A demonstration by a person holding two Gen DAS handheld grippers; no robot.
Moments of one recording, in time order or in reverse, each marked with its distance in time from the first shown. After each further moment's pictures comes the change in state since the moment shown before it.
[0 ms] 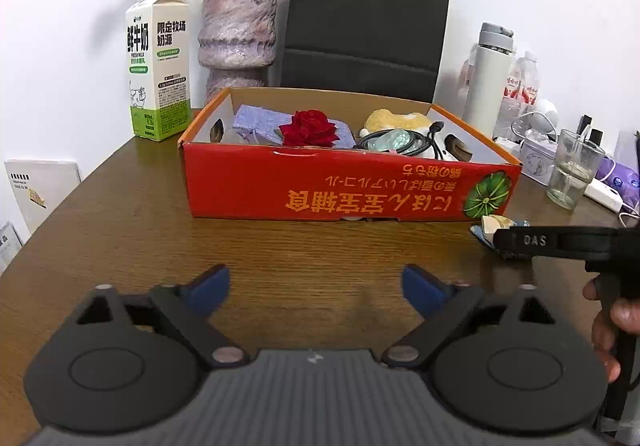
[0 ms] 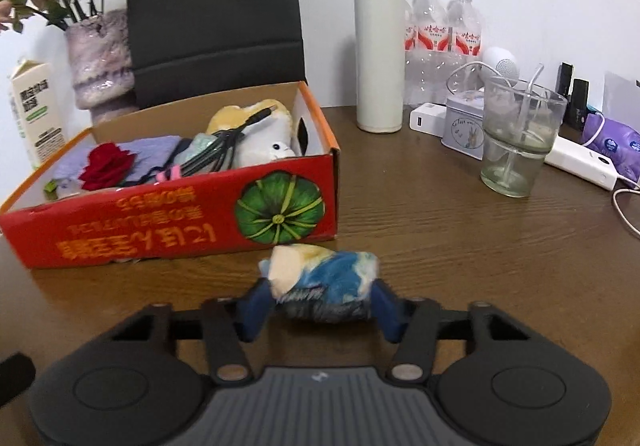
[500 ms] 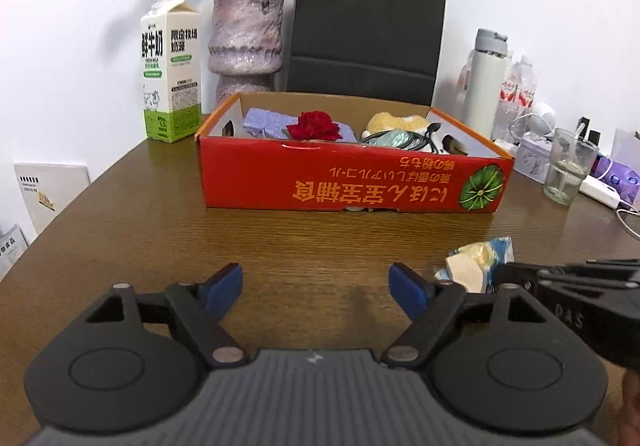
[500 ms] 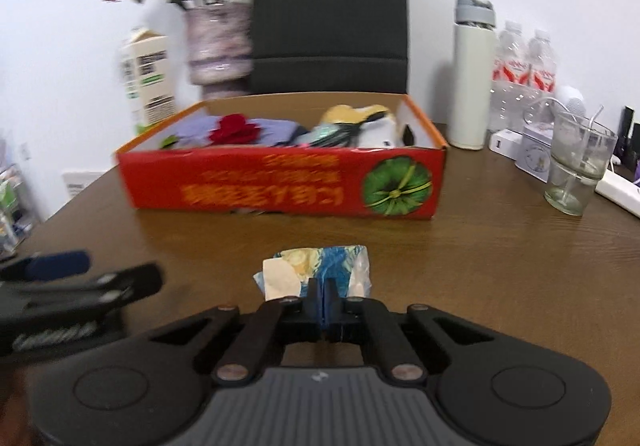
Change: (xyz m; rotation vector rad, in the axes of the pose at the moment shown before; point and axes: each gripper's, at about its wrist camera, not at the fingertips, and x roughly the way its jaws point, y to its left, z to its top) left arm -0.028 -0.001 -0.018 0.011 -0.042 0.021; right arm -0.071 0.039 -0.041 -0.164 -0.027 0.202
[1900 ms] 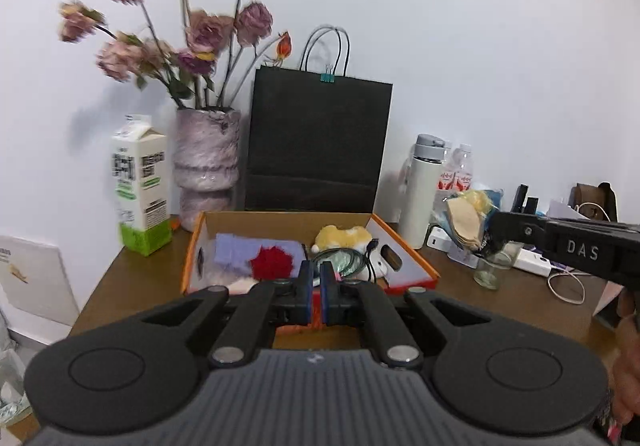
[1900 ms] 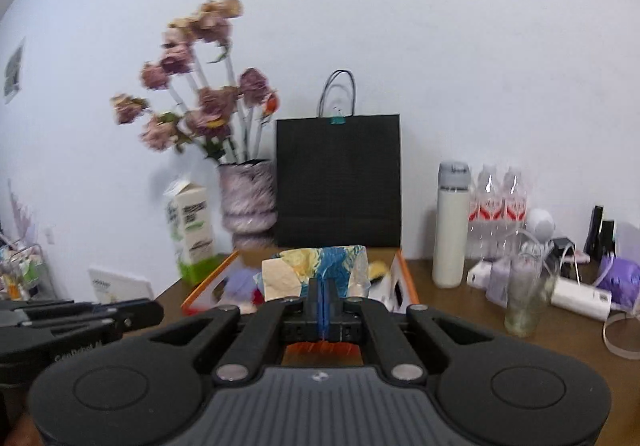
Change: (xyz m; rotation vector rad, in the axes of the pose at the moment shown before) left arm -0.064 0.007 0.115 0.037 -0.127 -0.178; right arm -0.133 0.014 0.086 0.018 -0.316 -0.008
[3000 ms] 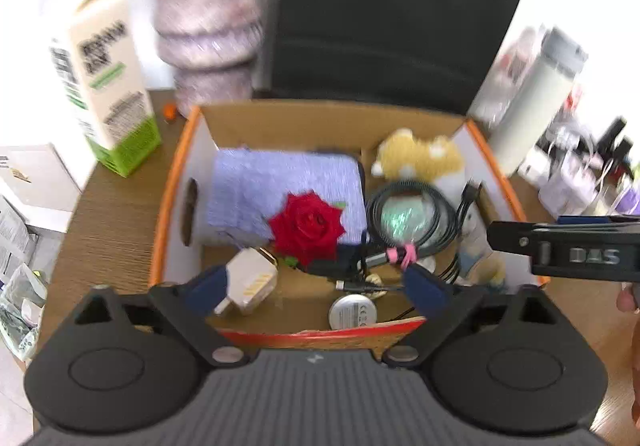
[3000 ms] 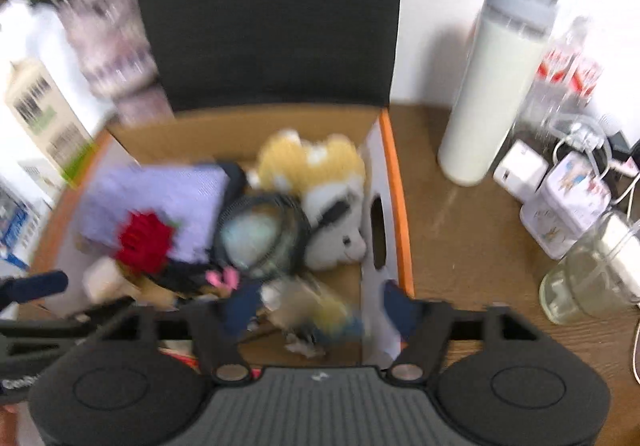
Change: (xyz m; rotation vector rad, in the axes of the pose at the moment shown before) left arm 0.179 0.043 0.052 -0.119 0.519 0.150; right arm 0.266 -0.055 0.045 0.055 0.709 -0.069
